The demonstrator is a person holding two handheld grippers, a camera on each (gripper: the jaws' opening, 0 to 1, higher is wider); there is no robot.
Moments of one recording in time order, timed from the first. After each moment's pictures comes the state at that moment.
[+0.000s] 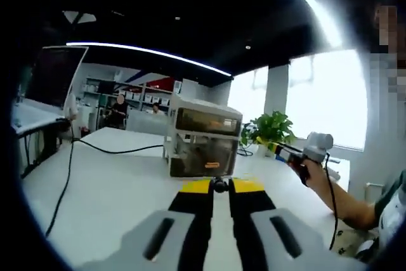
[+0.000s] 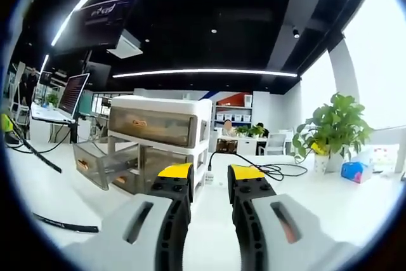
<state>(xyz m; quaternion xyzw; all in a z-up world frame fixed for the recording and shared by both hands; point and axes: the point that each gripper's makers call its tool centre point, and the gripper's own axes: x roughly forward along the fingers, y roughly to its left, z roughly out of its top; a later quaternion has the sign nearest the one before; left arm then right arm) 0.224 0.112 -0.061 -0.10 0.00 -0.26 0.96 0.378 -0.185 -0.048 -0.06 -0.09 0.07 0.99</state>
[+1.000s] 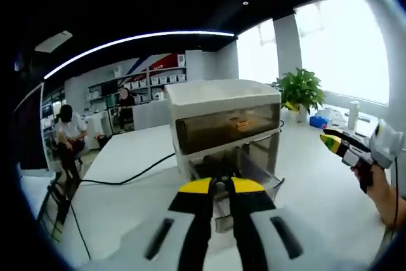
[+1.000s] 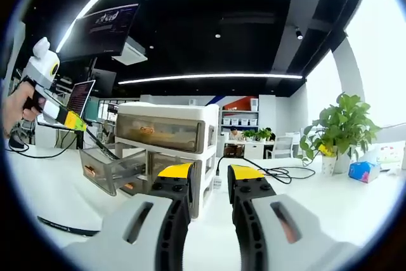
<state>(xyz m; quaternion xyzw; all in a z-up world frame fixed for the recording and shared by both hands) 0.393 0.069 -0.038 0.05 0.12 -0.21 0.97 0.377 -0.175 -0.044 -0.05 -0.11 0.10 0.99</state>
